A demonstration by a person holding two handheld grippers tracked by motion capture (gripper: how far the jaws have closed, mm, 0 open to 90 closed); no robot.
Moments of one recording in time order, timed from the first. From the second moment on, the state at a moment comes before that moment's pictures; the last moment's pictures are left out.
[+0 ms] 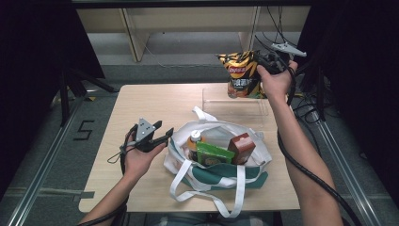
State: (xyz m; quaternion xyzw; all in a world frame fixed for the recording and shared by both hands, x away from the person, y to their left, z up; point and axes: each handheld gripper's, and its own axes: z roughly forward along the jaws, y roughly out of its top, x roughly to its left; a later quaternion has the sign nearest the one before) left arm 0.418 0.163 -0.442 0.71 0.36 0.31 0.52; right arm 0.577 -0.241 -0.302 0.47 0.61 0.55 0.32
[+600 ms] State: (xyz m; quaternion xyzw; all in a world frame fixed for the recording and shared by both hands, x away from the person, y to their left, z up) left arm 0.418 0.163 -0.442 0.71 0.36 0.31 0.52; right arm 0.587 -0.233 -0.313 0.47 0.62 0.55 0.31
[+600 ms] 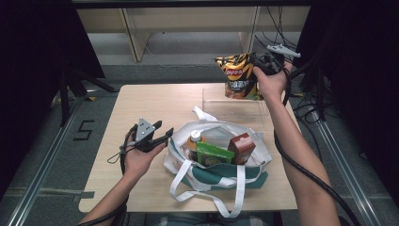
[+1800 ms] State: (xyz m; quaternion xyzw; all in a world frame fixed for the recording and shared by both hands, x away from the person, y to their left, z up) left arm 0.418 0.162 -0.442 0.71 0.36 0.31 0.52; right arm 0.604 -0.225 -0.339 0.48 0.64 0.52 0.29
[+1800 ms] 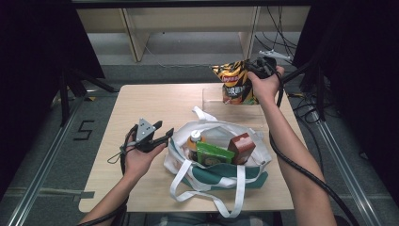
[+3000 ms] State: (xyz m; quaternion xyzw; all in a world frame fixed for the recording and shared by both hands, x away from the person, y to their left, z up) left arm 0.417 0.161 -0.442 0.71 0.36 0.31 0.52; right arm 0.616 -0.239 -0.364 0.52 0.63 0.50 0.28
